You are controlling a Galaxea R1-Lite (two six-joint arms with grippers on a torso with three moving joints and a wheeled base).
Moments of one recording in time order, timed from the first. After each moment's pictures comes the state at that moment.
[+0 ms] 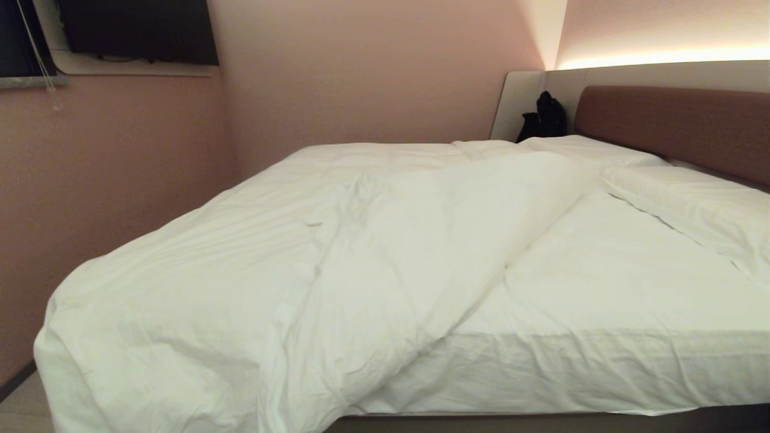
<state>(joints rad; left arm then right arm) -0.01 0.00 0.00 0.00 0.00 -0.03 0.01 0.00 0.00 0.01 0.00 -0.01</state>
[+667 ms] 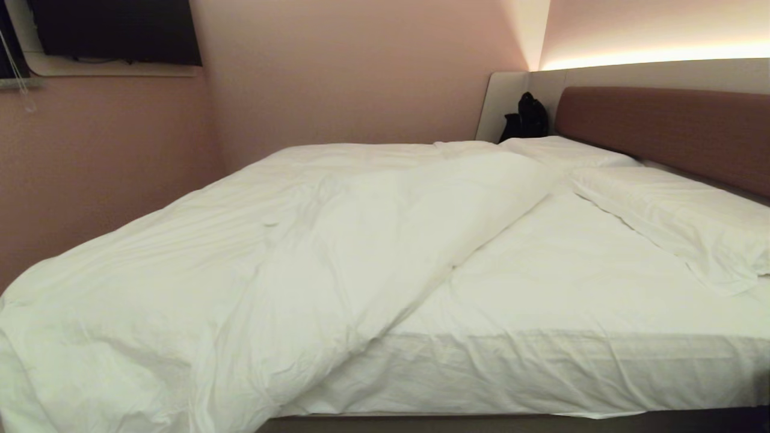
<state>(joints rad) -0.01 0.00 0.00 0.00 0.00 -0.06 0.01 0.00 0.00 0.01 0.00 -0.01</state>
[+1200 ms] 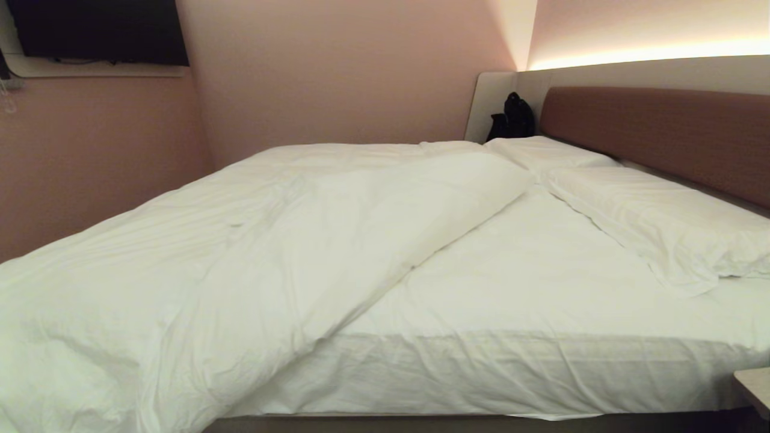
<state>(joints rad) -0.01 0.00 0.00 0.00 0.00 -0.06 0.01 0.00 0.00 0.01 0.00 -0.01</state>
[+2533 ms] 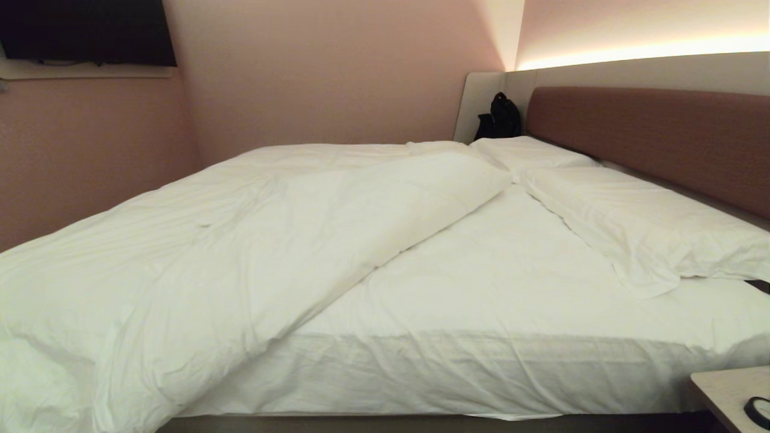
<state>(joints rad) -0.01 0.00 0.00 0.00 0.01 -0.06 0.01 0.00 0.00 0.01 0.00 -0.01</state>
